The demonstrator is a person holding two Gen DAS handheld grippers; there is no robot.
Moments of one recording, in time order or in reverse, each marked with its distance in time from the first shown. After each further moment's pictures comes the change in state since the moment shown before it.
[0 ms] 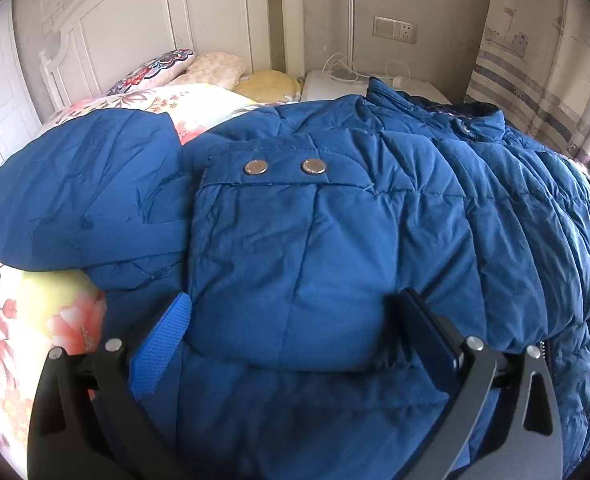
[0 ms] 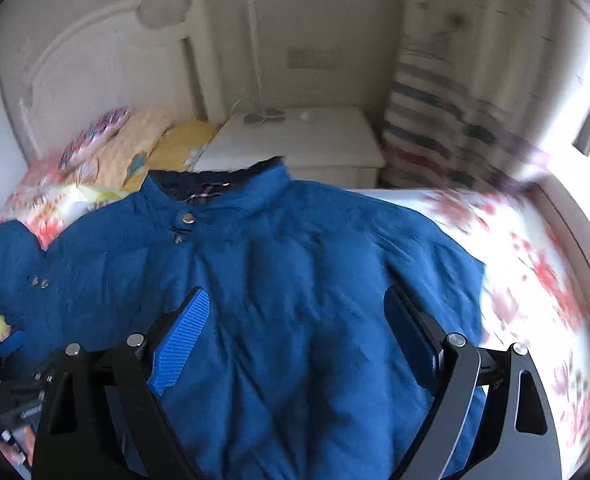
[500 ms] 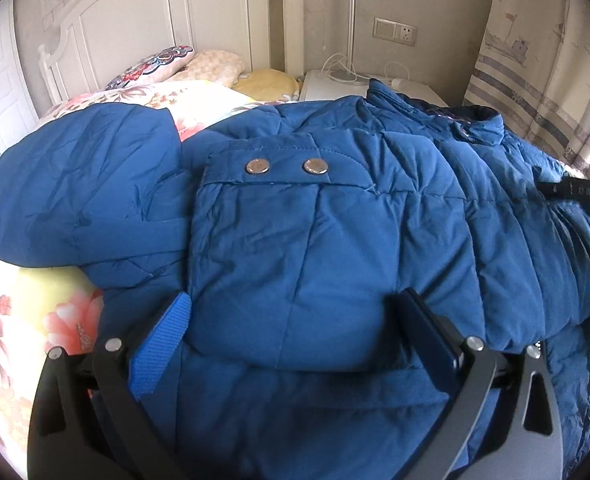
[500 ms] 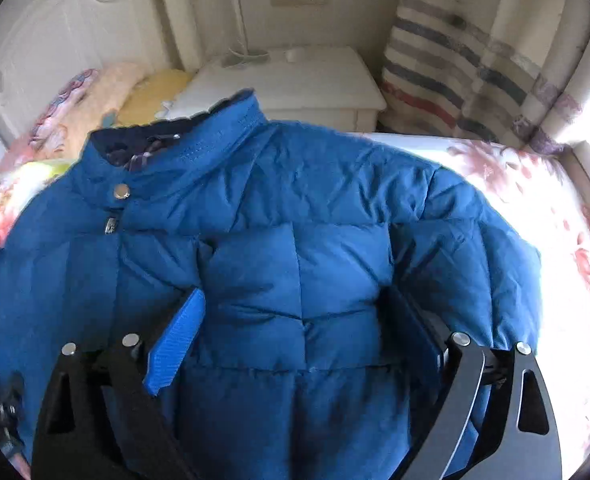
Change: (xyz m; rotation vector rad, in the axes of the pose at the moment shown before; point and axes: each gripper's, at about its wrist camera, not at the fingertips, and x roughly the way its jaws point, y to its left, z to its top) left arm 0.000 0.005 -0.001 -0.021 0.002 -0.023; right arm 0.061 -0.027 0.014 0.050 0.163 -0.036
